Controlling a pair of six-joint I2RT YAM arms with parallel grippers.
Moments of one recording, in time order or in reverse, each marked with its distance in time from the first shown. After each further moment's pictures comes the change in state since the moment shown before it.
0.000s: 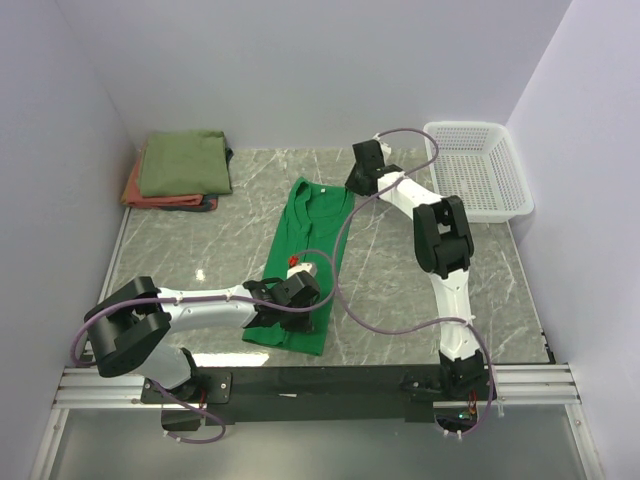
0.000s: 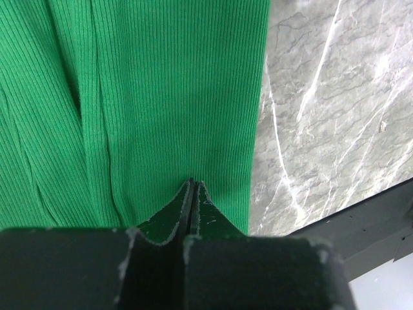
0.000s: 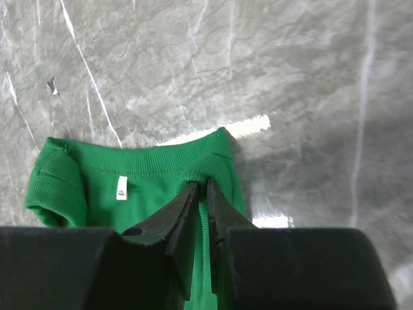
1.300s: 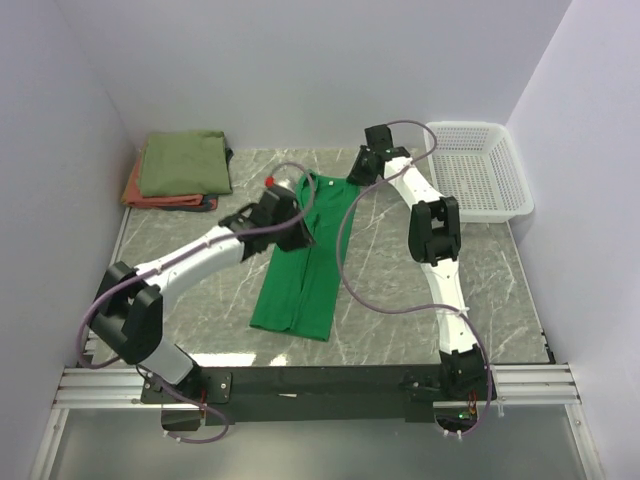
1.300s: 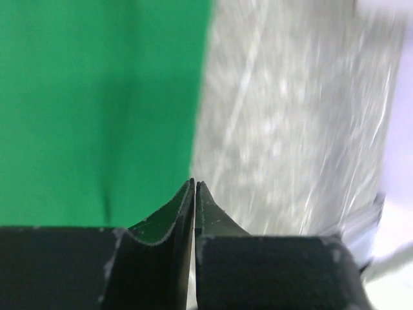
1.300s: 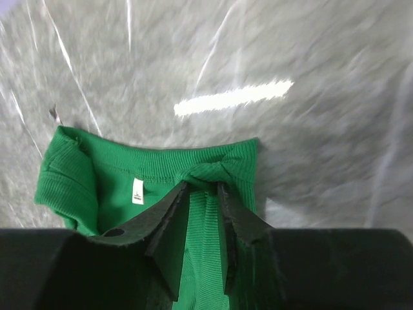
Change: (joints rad) left arm 0.365 0.061 0.408 -0.061 0.129 0.082; right arm -0.090 0.308 0.531 -0.314 -0.242 -0.040
